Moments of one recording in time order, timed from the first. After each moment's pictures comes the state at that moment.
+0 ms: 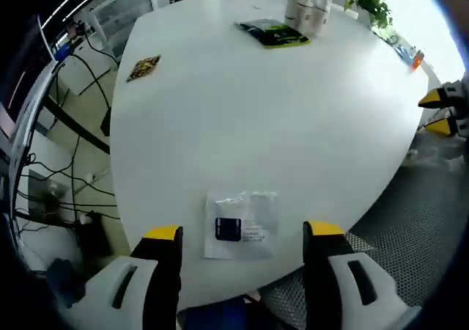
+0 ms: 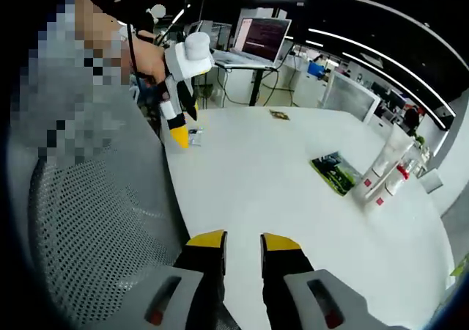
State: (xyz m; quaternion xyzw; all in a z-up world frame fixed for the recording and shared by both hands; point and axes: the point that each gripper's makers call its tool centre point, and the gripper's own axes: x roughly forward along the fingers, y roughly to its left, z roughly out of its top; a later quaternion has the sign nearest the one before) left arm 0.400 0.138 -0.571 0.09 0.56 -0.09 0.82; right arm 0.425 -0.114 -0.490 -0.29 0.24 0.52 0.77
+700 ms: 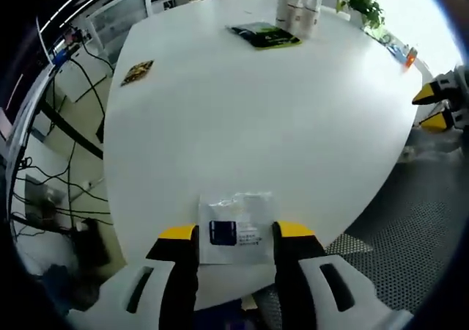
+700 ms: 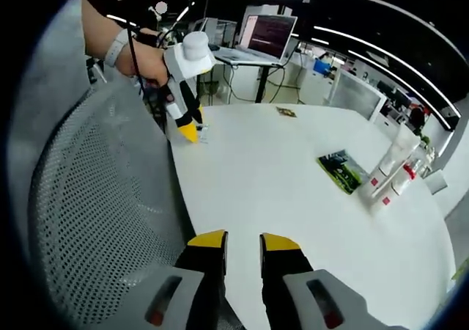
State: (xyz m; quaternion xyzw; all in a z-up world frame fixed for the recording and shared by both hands) left arm 0.401 0.127 -0.564 0.08 0.53 -0.11 0.83; right arm 0.417 -0.111 -0.495 -0.30 0.25 0.53 0.75
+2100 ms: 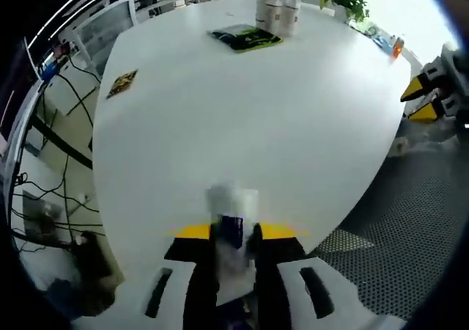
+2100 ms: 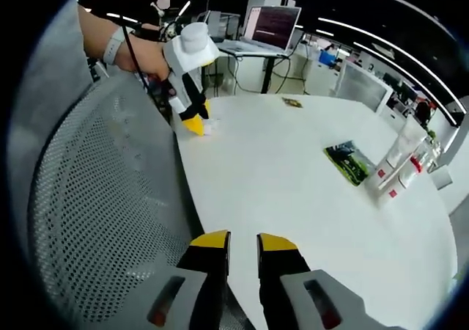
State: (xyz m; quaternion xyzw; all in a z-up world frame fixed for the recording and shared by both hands) left arm 0.399 0.110 -0.565 0.16 0.51 -0.19 0.82; right arm 0.411 -0.119 -0.502 -0.30 0.28 0.53 0.74
